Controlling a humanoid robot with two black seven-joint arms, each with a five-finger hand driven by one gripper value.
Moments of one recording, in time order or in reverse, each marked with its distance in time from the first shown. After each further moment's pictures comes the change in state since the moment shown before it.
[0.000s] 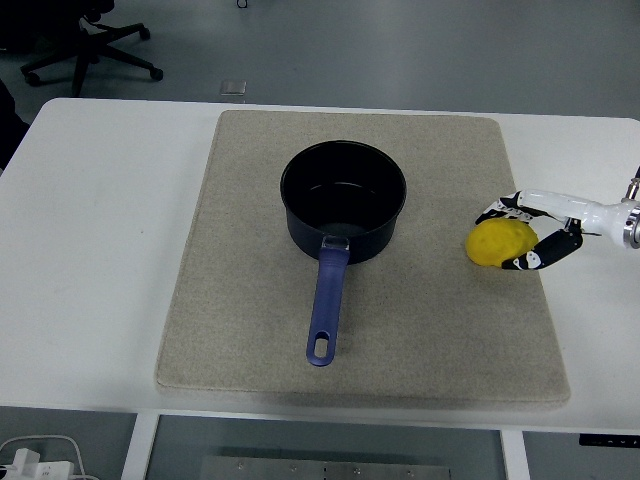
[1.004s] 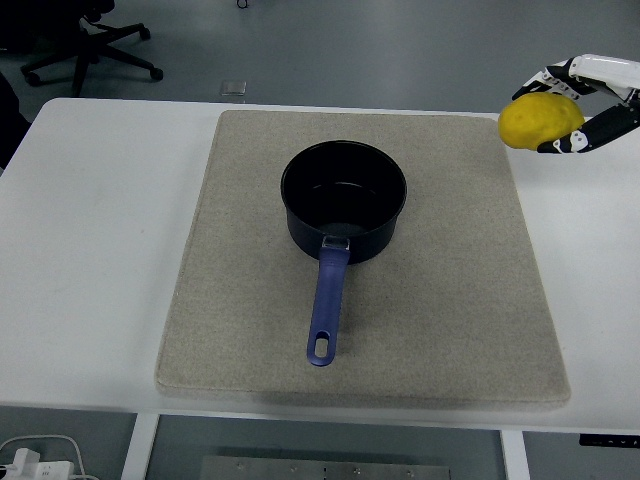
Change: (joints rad) left arm 0.000 0.000 0.000 0.000 0.000 0.000 0.000; right arm 0.288 -0.093 0.047 -0.006 0.082 0.127 -0.008
